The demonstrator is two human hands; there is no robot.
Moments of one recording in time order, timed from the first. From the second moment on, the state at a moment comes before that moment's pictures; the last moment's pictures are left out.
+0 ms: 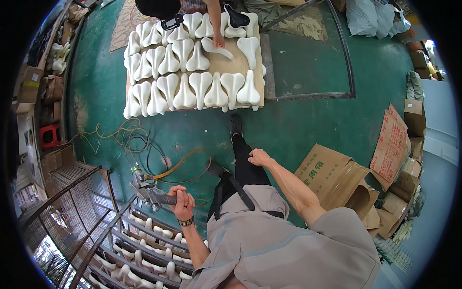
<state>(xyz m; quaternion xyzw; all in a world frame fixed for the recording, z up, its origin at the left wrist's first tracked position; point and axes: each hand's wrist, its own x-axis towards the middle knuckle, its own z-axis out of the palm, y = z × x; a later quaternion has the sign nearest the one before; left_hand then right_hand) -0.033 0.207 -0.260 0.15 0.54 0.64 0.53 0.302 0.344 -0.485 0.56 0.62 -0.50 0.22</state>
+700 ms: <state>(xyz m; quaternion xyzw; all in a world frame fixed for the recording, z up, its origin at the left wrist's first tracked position) -0.032 0.220 -0.256 0.14 0.58 0.60 0.53 0.186 0.389 -0.313 0.46 0.61 -0.64 -0.01</state>
